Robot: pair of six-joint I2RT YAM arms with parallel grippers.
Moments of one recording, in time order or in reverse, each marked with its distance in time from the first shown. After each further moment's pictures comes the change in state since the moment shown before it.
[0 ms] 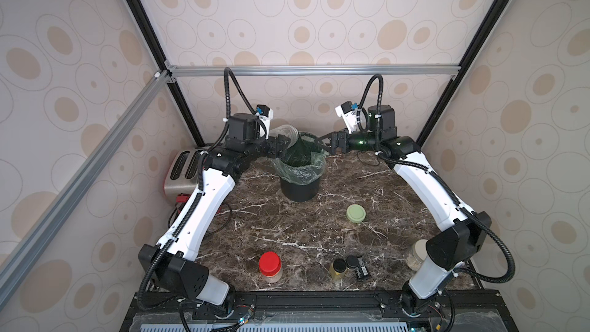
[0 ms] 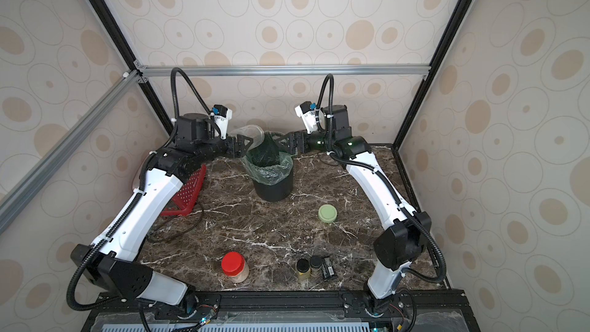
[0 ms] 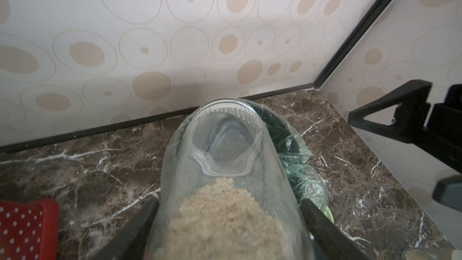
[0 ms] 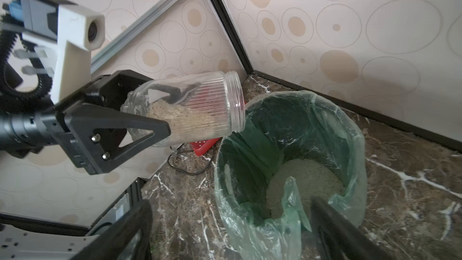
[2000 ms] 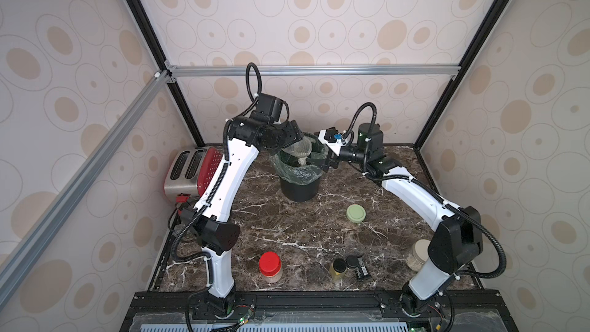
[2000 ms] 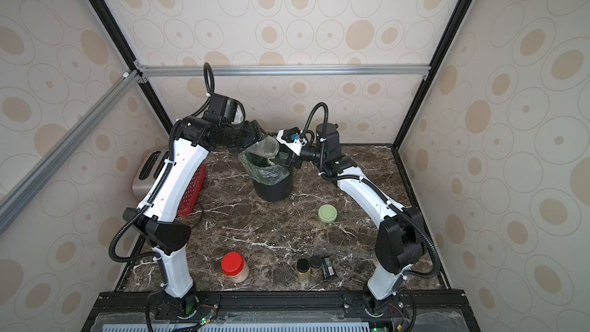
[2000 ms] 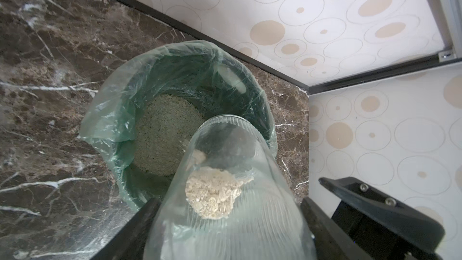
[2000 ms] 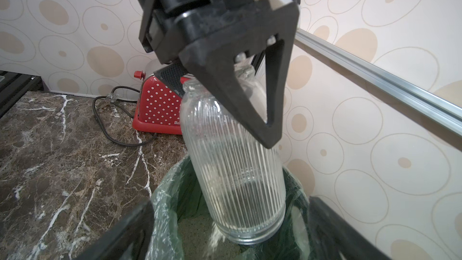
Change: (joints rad) left arm -0.050 0.410 0.644 -0.514 -0.014 -0.652; right arm 0.053 -0.016 -0.311 0.523 -0.070 -0.702
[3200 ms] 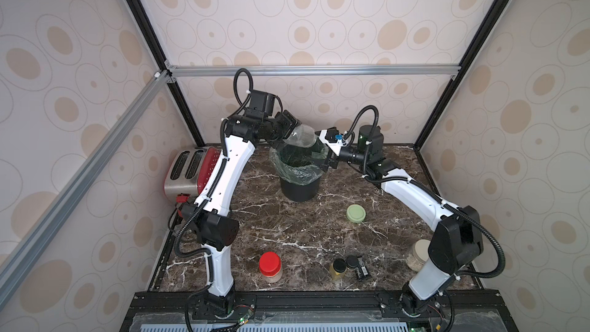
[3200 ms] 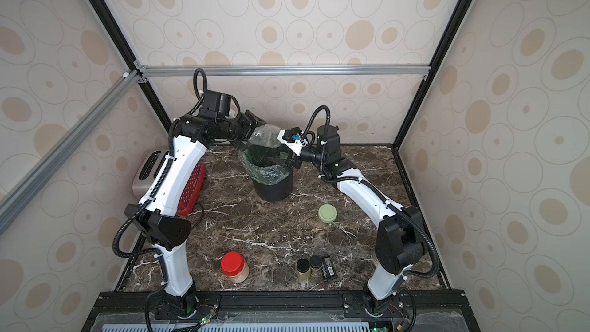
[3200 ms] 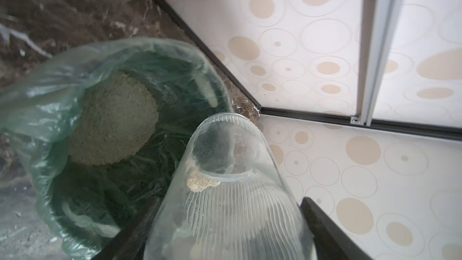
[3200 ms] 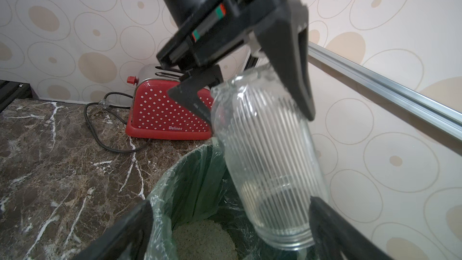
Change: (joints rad) left arm 0.049 0.027 0.040 0.130 0.164 -0.270; right arm 0.000 -0.004 -0.037 0.090 0.016 0.039
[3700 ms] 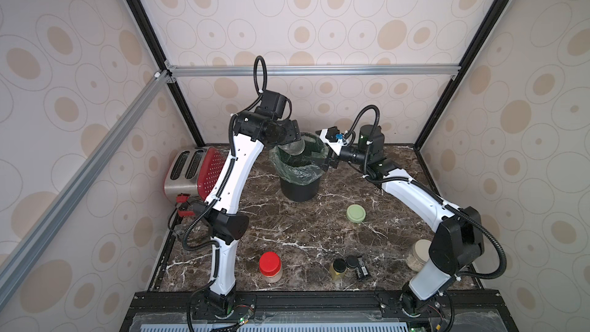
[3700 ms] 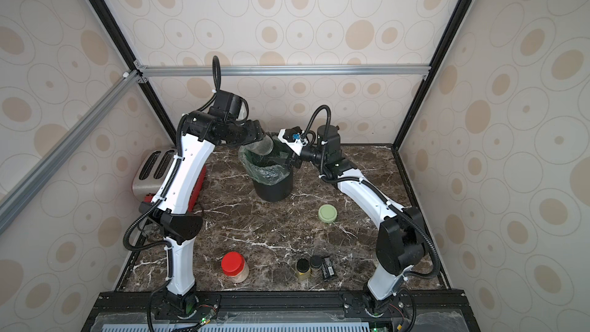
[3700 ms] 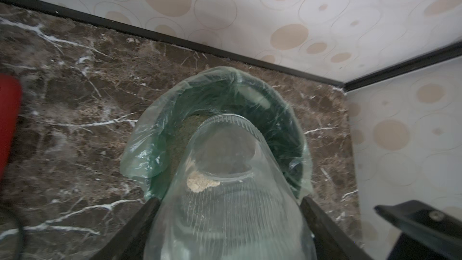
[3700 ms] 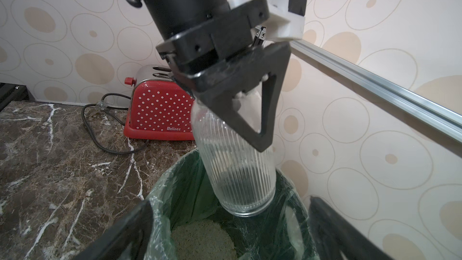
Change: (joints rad) left arm -0.083 0.119 0.203 -0.279 -0.320 0.544; right arm 0.000 -0.008 -0.001 -0.006 0.009 0.011
